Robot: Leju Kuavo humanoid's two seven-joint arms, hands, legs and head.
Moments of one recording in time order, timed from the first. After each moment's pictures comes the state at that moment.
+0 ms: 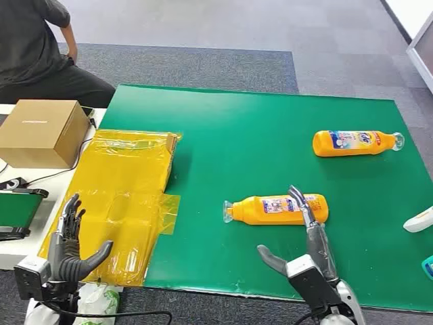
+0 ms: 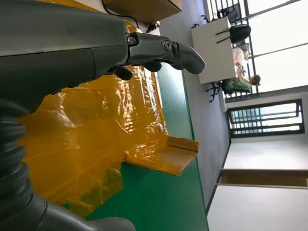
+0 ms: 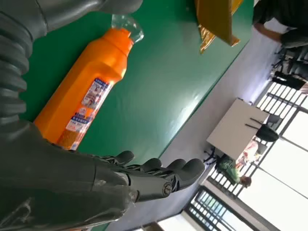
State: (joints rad) left arm 0.19 -0.31 0.29 -1.64 -0.28 -0.38 -0.66; right arm 0.19 0.17 0.09 -1.81 0.78 -0.04 -0.32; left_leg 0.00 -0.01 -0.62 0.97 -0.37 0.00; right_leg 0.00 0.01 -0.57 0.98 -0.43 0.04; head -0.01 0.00
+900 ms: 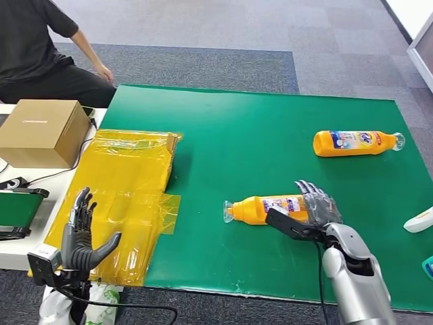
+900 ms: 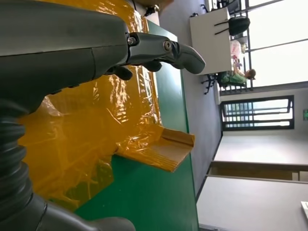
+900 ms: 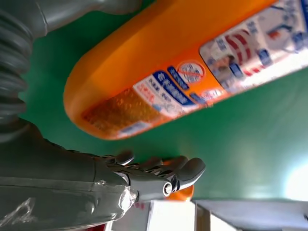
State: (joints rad) left arm 0.10 -0.23 0.21 -1.47 -0.20 -0.33 -0.70; right arm -0.30 -0.06 0.11 -1.16 1.31 0.03 -0.02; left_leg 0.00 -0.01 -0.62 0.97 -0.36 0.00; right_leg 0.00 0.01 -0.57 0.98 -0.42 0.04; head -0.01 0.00
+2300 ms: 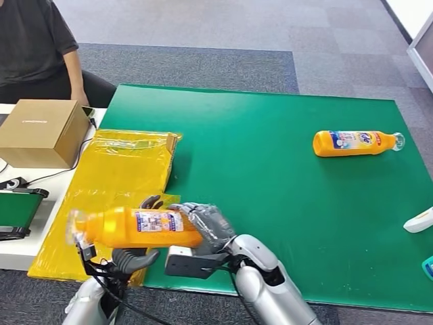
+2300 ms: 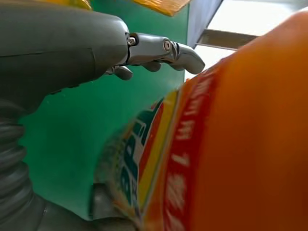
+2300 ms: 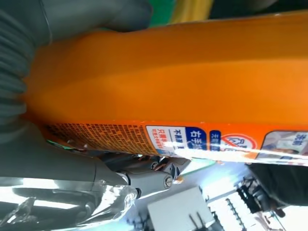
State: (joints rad) left arm -0.01 -0.13 -0.10 -1.16 0.03 -0.69 -0.70; right arm -0.30 0.18 0.62 -1.14 0.96 -0.09 -0.25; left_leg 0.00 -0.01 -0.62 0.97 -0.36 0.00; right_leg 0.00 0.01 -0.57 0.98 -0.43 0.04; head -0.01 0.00
